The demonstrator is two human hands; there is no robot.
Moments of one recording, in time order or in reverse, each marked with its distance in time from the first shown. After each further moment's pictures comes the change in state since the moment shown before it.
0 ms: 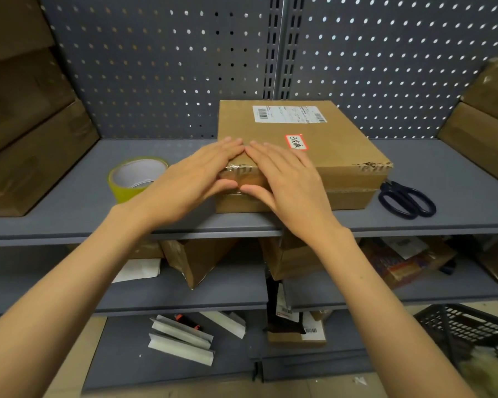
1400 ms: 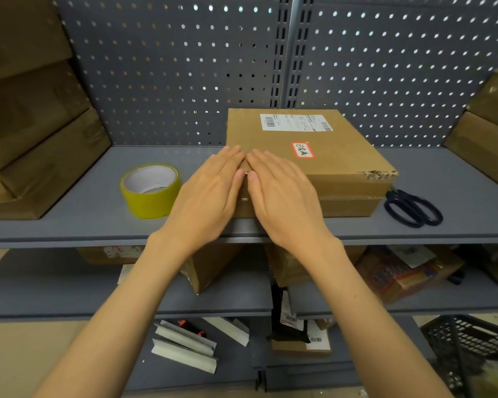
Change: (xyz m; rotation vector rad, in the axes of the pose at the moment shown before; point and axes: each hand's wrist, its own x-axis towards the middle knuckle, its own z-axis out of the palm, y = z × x) left_hand -0.006 0.046 0.008 0.016 0.218 -0.324; right_hand 0.005 -0.032 -0.001 0.114 0.093 0.176
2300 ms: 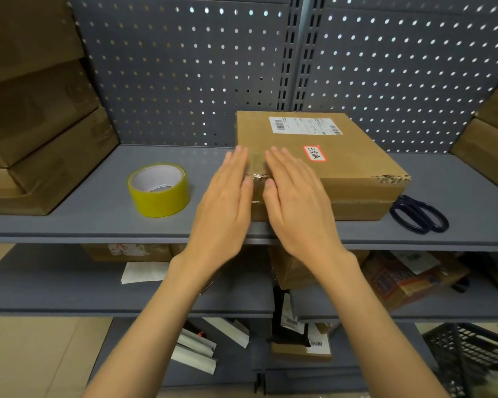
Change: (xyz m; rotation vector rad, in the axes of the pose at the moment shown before) left_hand -0.015 0.023 0.012 -0.342 0.141 -0.143; right_hand -0.012 0.006 -0.008 0.116 0.061 -0.010
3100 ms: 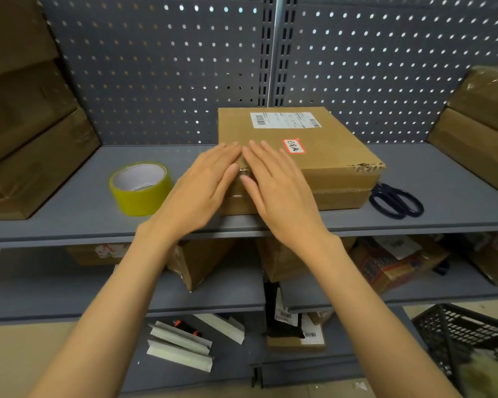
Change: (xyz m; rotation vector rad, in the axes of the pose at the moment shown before) left_hand 0.031 -0.021 -0.015 0.191 -0.266 0.200; right_hand 0.003 0.013 0.003 -0.161 -0.006 -0.112
